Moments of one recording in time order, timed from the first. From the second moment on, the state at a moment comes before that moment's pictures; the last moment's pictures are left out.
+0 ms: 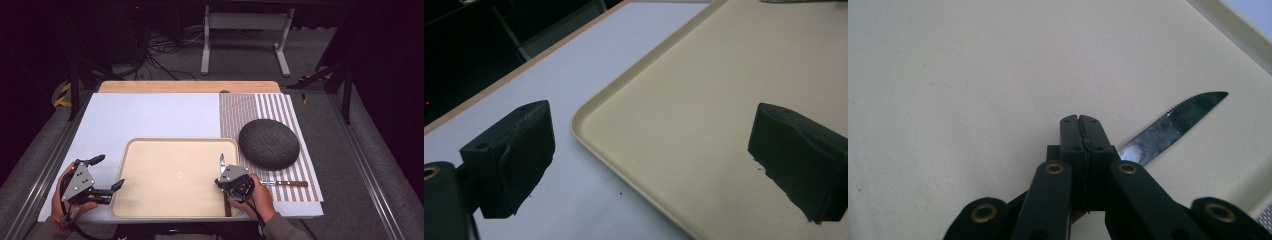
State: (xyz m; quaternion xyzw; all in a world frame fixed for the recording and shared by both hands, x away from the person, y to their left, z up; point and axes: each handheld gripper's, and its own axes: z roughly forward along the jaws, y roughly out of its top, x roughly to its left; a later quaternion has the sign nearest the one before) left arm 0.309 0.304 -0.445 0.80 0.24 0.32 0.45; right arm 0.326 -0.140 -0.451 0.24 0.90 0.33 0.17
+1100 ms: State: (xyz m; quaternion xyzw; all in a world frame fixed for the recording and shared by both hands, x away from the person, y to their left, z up) left arm 0.314 0.304 -0.444 0.80 0.25 0.31 0.45; right arm 0.328 -0.171 -0.451 0.25 0.89 0.34 0.18
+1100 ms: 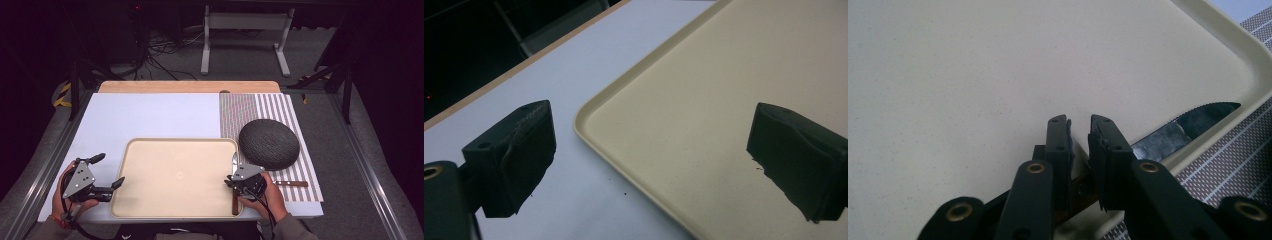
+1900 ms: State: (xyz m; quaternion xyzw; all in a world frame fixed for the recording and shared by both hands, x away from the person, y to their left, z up) left arm 0.319 0.308 -0.446 0.80 0.24 0.30 0.46; right arm 0.324 -0.173 -0.442 0.22 0.86 0.40 0.22
